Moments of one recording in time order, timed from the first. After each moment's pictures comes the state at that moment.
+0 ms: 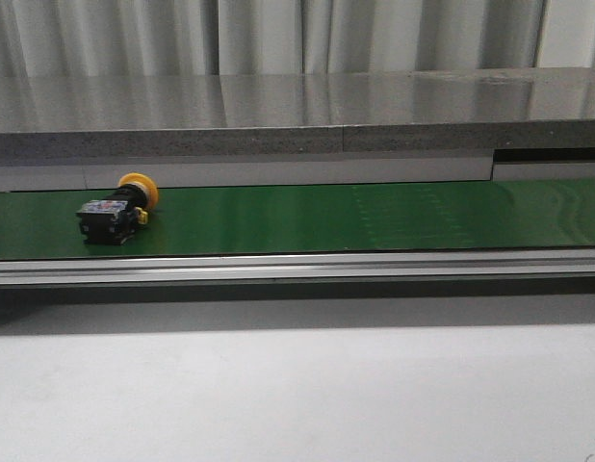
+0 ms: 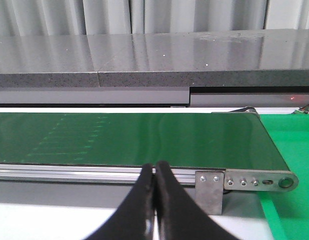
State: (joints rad) left arm -0.01 0.19 -0.26 -0.30 0.20 0.28; right arm 0.06 -0.01 0.03 0.10 0.08 -0.06
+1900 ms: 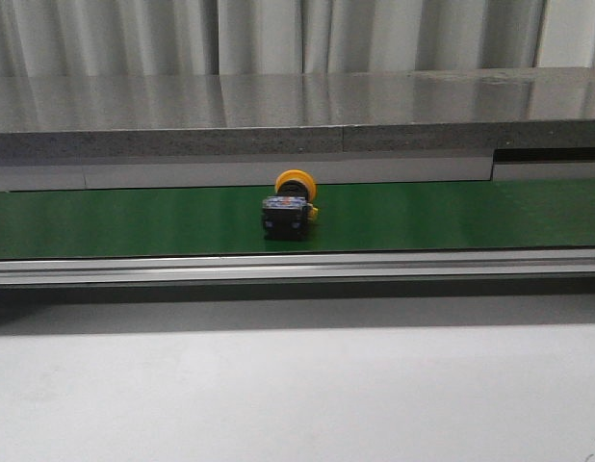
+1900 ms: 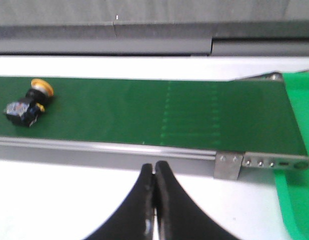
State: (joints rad) left arm -0.01 0.19 -0.26 -0.30 0.20 0.28; right arm 0.06 0.44 -0.49 0.14 0.54 -0.06
